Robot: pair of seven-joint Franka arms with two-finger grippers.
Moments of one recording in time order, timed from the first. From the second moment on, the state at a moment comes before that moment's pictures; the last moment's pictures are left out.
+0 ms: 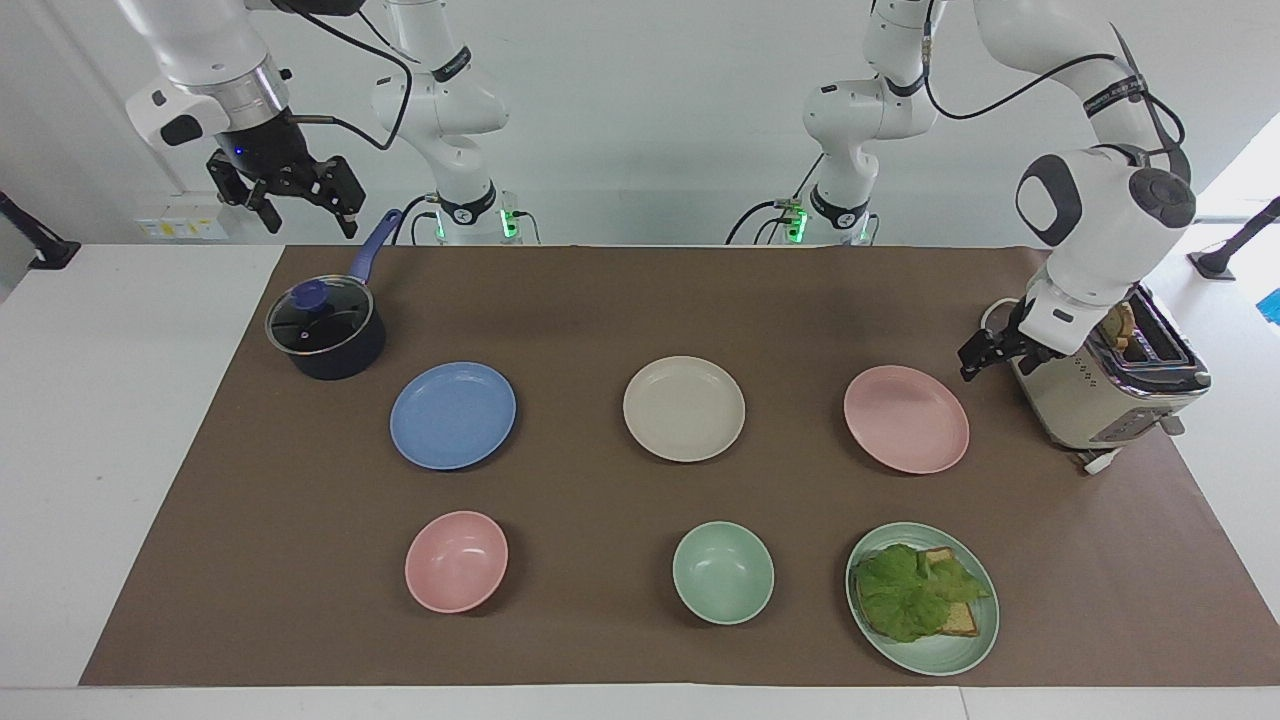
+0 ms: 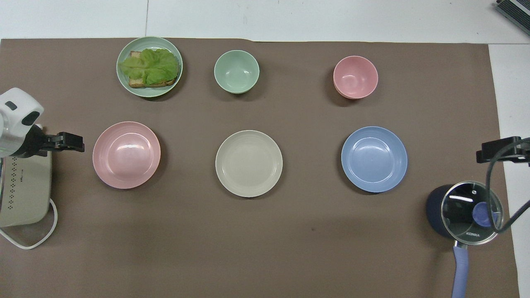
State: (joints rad) left arm 0.02 0.10 0.05 -1.99 -0.02 2.05 0.02; right arm 0.04 -0.10 -0.08 -1.61 -0.02 1.48 0.05
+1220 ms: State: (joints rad) left arm 0.02 0.20 0.05 -2.11 -0.02 2.22 0.02; right arm 0.04 -0.10 -0.08 -1.61 -0.02 1.48 0.05
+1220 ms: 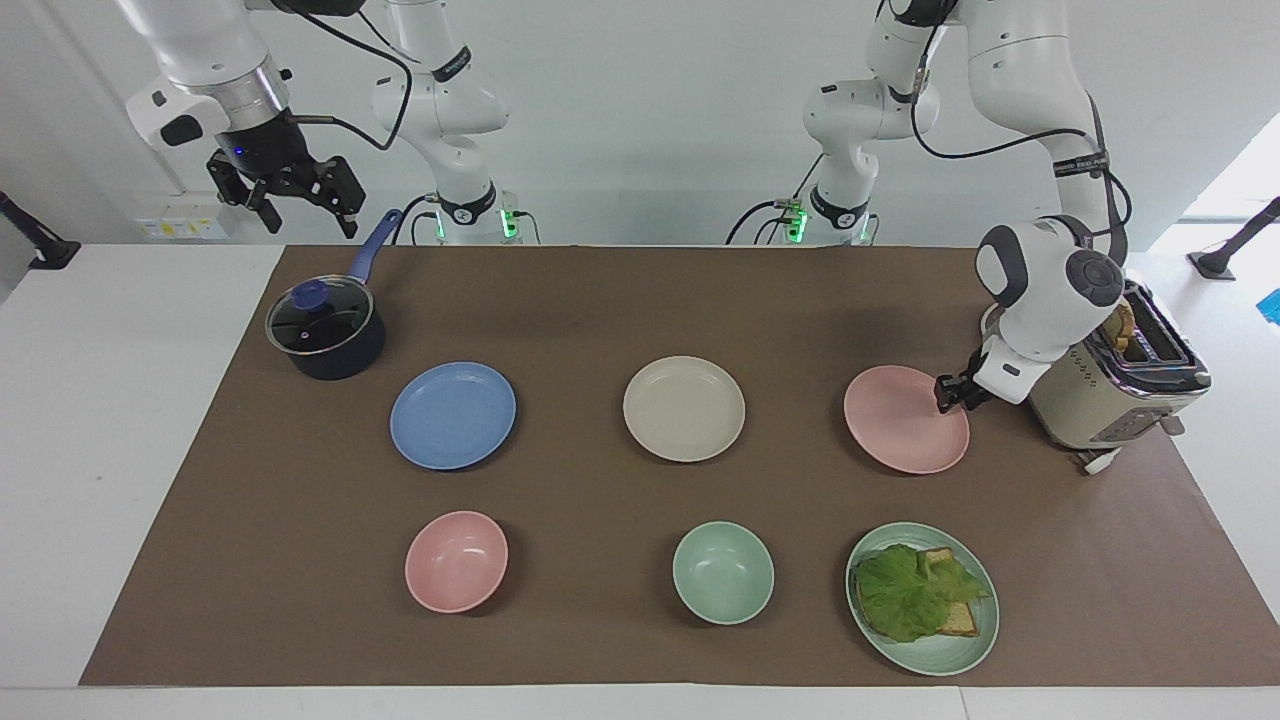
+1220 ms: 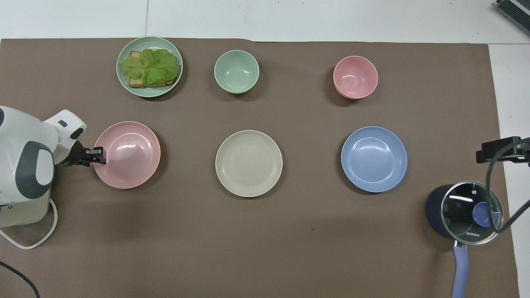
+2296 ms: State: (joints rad) left arm -0.01 0.14 -0.01 -1.92 -0.15 1.88 0.00; right arm 0.04 -0.10 -0.08 -1.61 -0.02 1.48 0.05
